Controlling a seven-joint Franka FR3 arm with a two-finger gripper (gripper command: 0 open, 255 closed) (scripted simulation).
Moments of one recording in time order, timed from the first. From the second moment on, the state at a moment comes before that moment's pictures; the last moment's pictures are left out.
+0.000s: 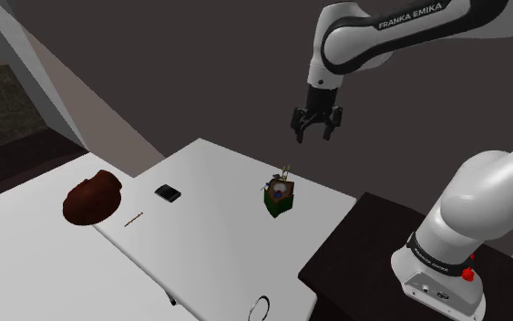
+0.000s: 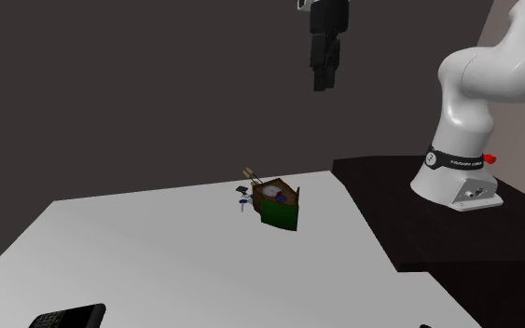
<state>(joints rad) -0.08 -0.49 0.09 -2.47 0.17 1.95 0.43</state>
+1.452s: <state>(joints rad) -0.15 0.32 0.11 -2.26 0.02 2.52 1.04</state>
